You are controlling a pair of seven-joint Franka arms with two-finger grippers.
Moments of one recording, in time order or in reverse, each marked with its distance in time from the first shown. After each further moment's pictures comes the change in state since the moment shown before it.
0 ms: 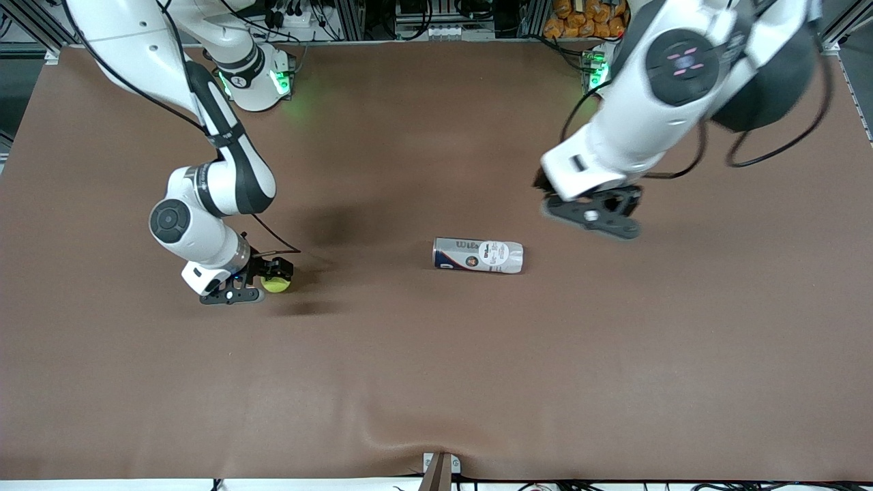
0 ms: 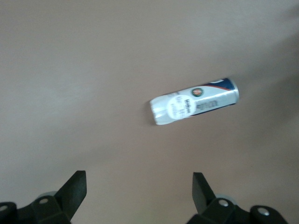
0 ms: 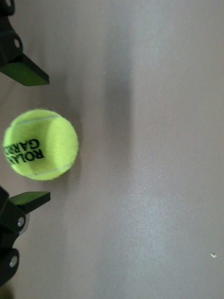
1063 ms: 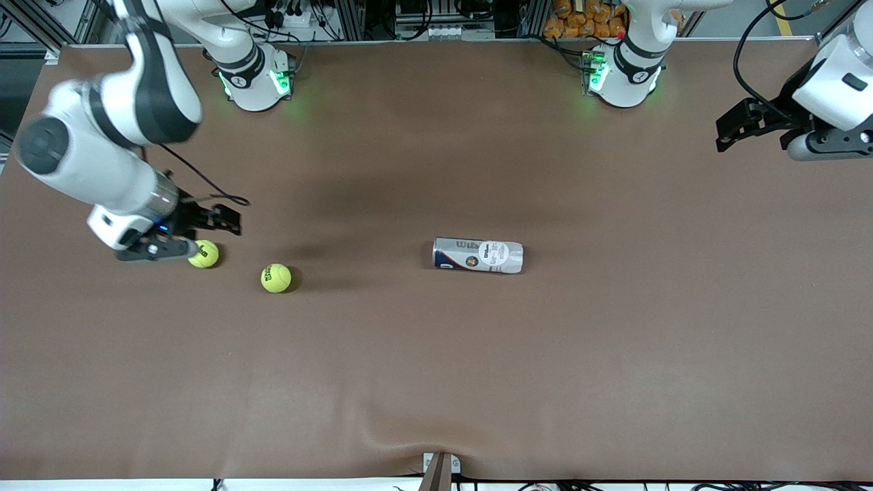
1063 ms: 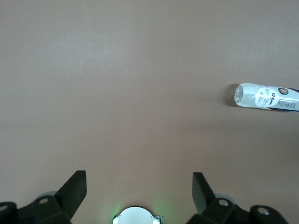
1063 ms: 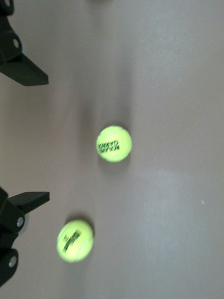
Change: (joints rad) left arm 0.361 -0.378 0.055 -0.193 0.012 -0.201 0.005; right arm -0.054 -0.338 0.008 0.027 -0.011 -0.431 -0.005
